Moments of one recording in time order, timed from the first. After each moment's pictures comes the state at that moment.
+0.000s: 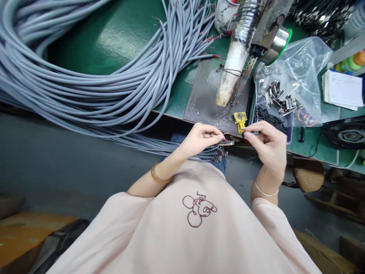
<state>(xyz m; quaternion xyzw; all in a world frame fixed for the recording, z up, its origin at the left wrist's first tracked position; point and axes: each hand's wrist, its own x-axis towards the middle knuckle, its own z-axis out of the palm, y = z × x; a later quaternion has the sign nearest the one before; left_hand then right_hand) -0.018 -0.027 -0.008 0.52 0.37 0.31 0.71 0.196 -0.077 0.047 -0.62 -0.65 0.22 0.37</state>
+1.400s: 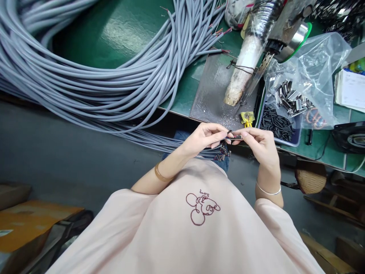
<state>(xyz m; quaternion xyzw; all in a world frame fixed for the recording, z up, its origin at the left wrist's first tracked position) -0.022 -0.027 -0.020 0.39 0.23 0.36 0.82 0.180 -0.069 0.033 -0.60 -0.58 0.45 0.33</state>
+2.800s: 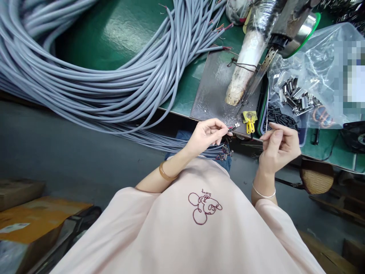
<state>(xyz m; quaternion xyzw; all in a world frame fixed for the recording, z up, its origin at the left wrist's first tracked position) -0.014 -0.028 -0.033 0.41 0.31 0.43 0.74 0.170 -0.084 0.017 -0.67 -0.50 0.09 0.55</state>
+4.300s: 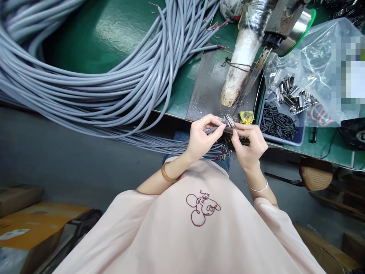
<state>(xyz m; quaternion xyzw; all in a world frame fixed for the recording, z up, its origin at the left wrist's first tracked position) -0.001 -0.025 -0.029 0.51 0.39 0.53 0.56 0.152 -0.069 -0.012 -0.55 -0.70 0.00 0.45</state>
